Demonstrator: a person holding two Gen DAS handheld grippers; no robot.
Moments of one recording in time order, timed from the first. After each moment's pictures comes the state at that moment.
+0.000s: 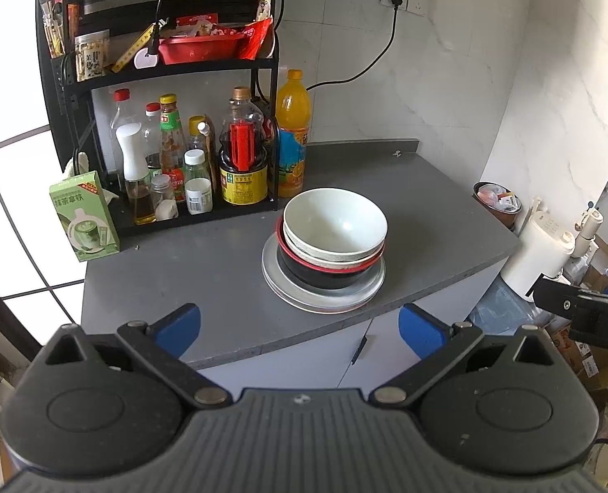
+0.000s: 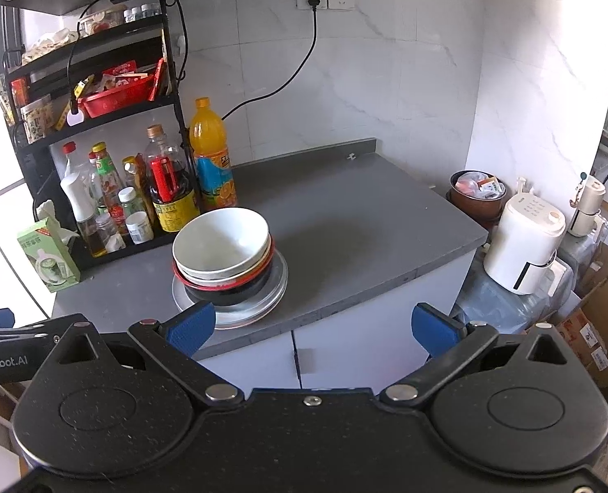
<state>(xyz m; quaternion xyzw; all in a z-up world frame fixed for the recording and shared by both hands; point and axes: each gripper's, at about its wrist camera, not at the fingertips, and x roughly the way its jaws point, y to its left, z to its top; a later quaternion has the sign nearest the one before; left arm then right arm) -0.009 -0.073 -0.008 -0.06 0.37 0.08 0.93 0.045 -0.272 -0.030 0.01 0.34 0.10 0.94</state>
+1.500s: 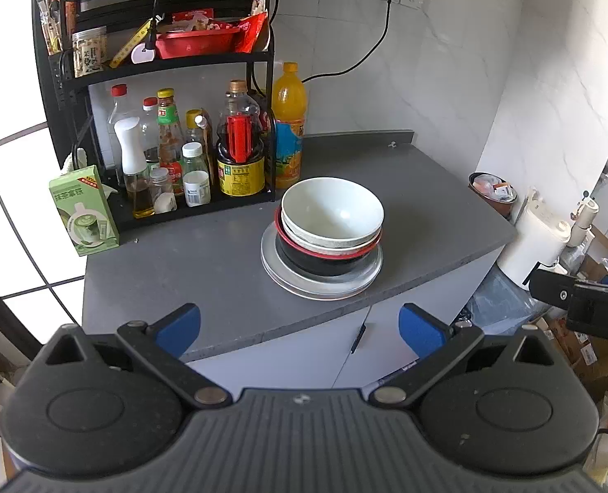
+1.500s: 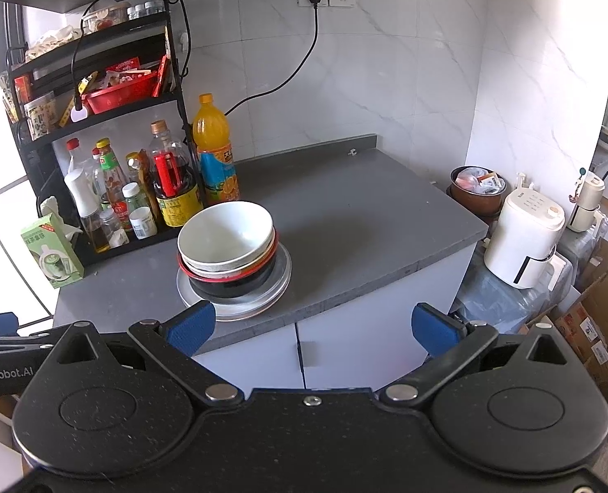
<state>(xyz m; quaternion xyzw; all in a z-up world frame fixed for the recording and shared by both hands) -0.021 -0.072 -0.010 -0.06 0.37 0.07 0.92 0.037 -0.271 -0.029 0.01 0.34 0.10 0.93</state>
